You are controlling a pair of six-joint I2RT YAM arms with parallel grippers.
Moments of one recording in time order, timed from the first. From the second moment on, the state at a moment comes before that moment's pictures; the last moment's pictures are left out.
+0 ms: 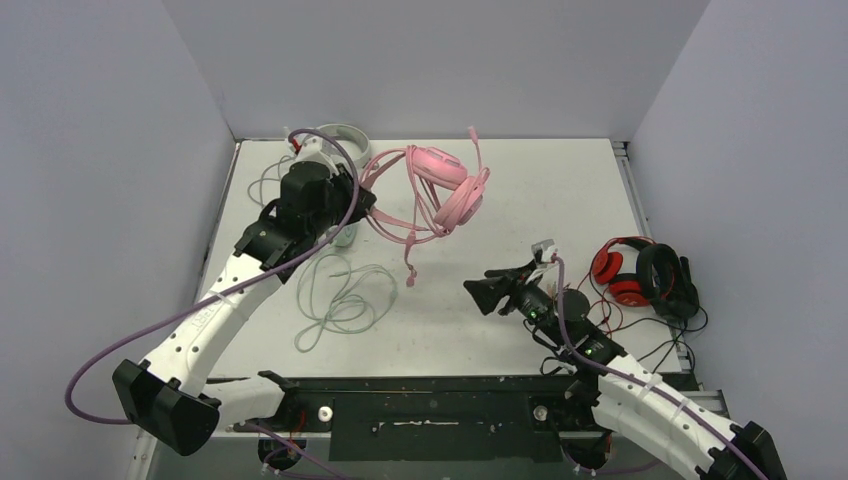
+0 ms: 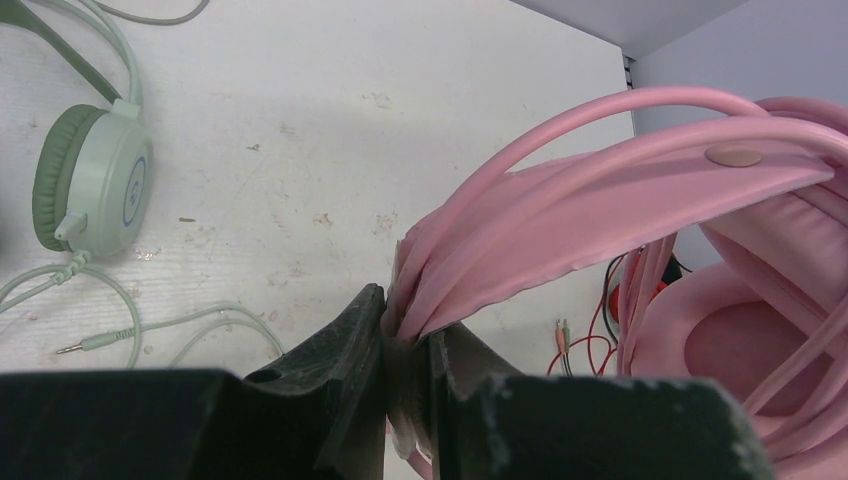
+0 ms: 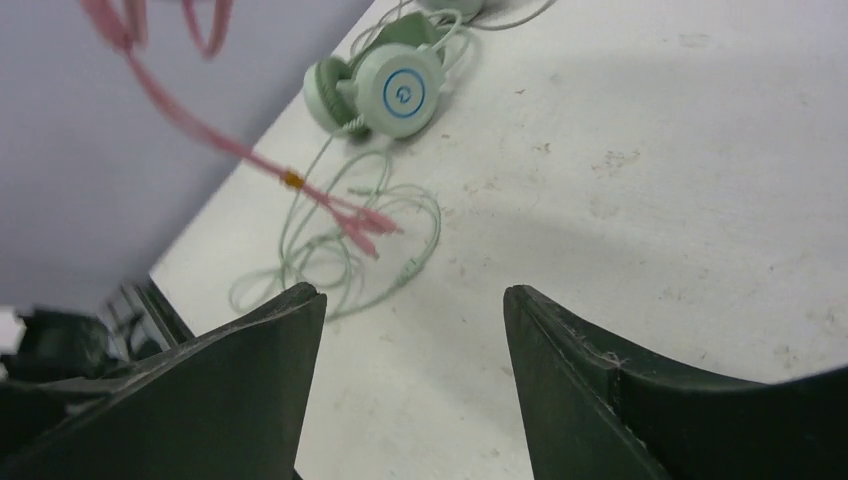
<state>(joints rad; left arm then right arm) -0.50 1.20 1.22 -0.43 -0.13 -0.71 0.65 0.67 0.27 0.34 -0.03 0.61</state>
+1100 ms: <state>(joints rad) -0.50 1.23 1.33 -0.59 -0.04 -0.67 0.94 1.45 0.43 1.02 -0.19 -0.38</state>
